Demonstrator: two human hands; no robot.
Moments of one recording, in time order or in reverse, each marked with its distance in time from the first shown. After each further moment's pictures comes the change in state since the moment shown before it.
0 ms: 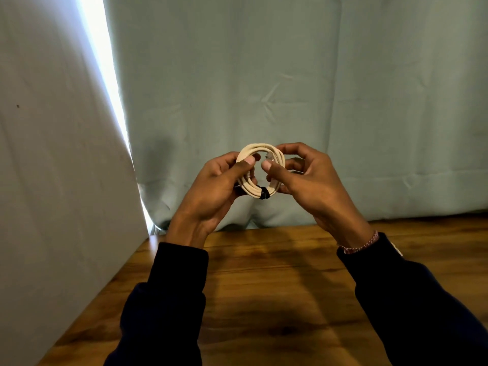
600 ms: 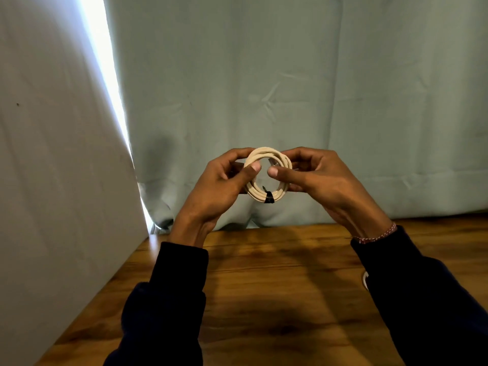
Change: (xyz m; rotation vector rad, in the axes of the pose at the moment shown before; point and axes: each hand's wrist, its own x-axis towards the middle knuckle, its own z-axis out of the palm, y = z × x) left_hand -0.001 -0.001 0.000 0.323 0.043 0.074; right_hand 0.007 0.000 -0.021 -0.030 -0.143 0.018
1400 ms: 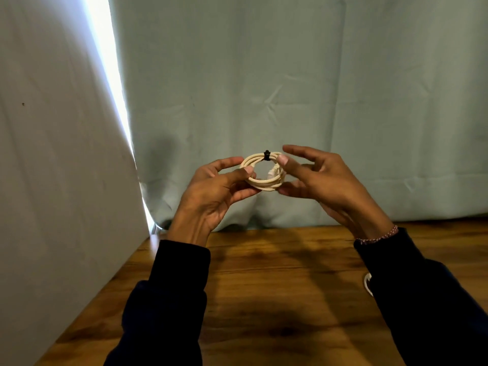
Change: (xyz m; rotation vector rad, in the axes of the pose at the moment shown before) left_hand 0.000 0.008 -0.002 -0.578 0.165 -0.345; right_hand 0.003 0.004 0.000 0.182 0.032 0.104
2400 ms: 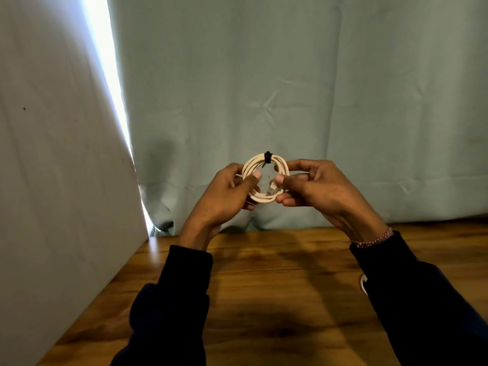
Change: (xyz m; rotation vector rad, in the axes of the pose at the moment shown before) left_hand 0.002 -0.013 0.005 0.687 -0.068 0.189; right_hand -0.005 -0.002 -0.002 -0.107 -0.052 0.084
